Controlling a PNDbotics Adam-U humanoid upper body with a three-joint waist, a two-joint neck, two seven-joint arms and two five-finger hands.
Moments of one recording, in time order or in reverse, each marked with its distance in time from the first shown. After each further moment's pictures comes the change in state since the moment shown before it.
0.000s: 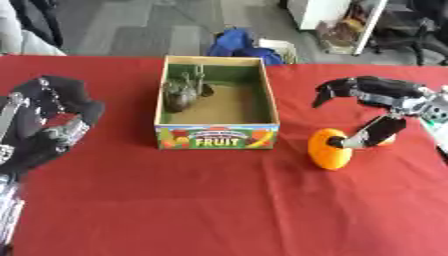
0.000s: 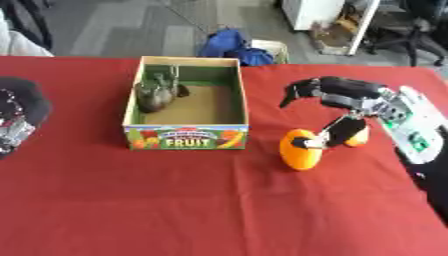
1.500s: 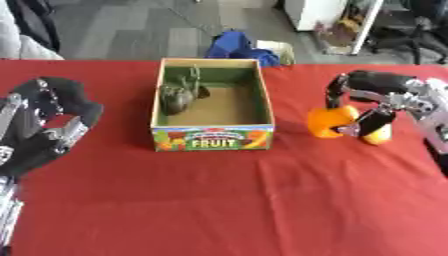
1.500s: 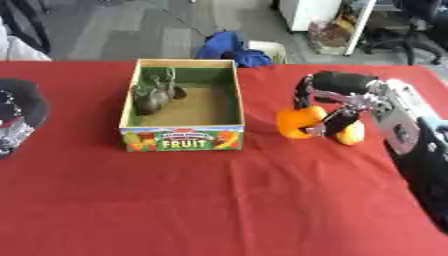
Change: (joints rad) left arm 0.006 0.000 0.000 0.000 0.000 -0.001 0.001; right arm -0.168 0.084 -0.082 0.078 0.173 -0.074 -0.094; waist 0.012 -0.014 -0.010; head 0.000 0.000
